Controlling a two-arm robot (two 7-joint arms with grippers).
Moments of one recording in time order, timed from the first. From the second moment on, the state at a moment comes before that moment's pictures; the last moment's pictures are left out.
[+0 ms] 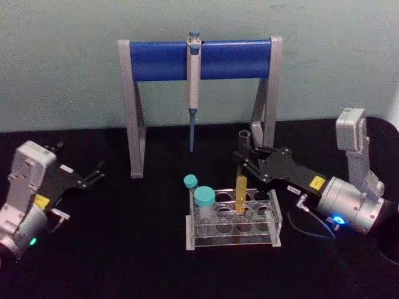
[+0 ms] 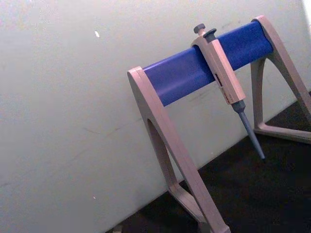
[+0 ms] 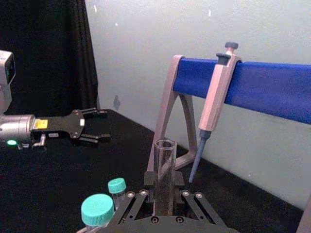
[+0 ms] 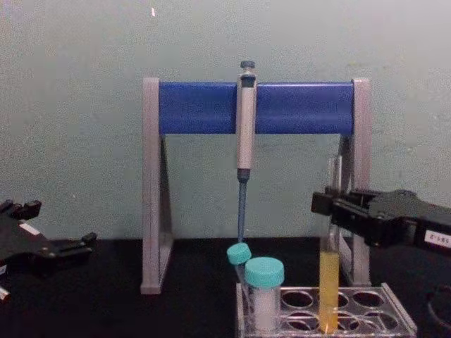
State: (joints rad) left arm -0.20 0.60 0.45 -1.41 -0.25 -0.12 0.03; right arm 0.33 0.46 -0.44 -1.34 0.55 -0.12 0.66
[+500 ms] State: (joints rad) left arm -0.20 0.60 0.45 -1.41 -0.25 -0.12 0.03; right arm 0.35 0.46 -0.46 -1.30 0.53 -0.10 0.66
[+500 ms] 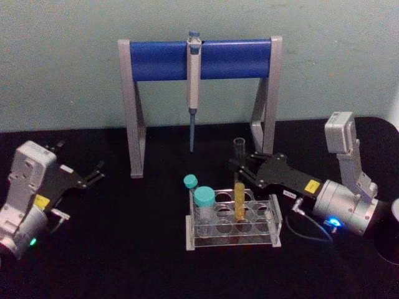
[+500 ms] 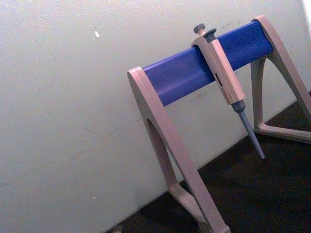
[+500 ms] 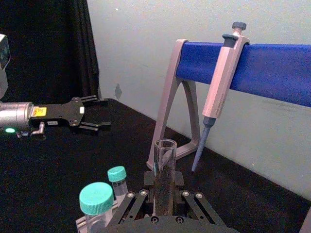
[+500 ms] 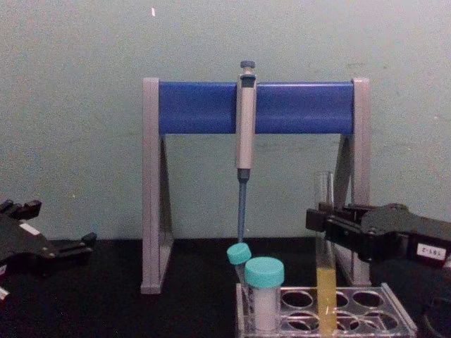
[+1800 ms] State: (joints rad) left arm -0.20 0.60 0.45 -1.41 -0.25 -0.12 0.03; right arm 0.35 0.45 -0.47 -1.30 0.53 -0.07 0.65
